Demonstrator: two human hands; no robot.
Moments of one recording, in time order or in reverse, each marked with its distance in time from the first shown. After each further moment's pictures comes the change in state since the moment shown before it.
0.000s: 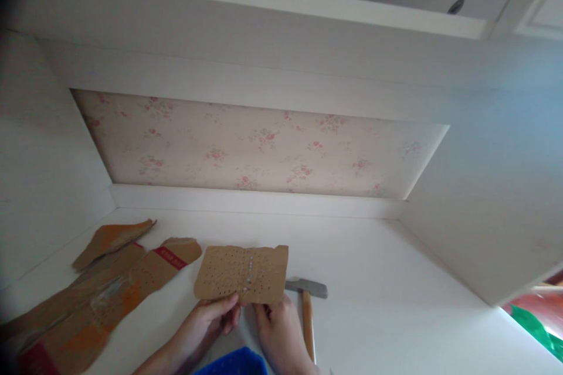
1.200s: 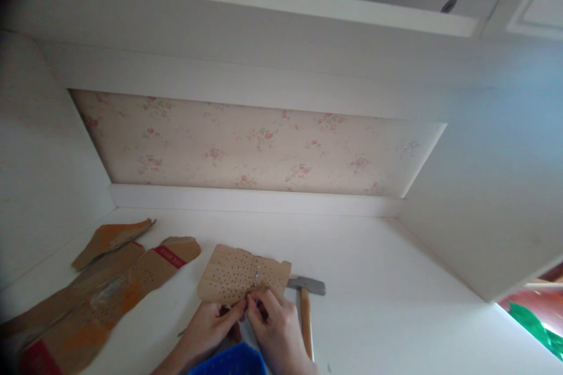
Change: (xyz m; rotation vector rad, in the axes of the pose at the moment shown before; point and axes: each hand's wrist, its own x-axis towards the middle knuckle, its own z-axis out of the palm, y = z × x) left_hand -0.011 0.012 0.021 0.547 0.089 0.028; right_hand -0.007 -0.004 -0.003 -0.068 0.144 -0.272
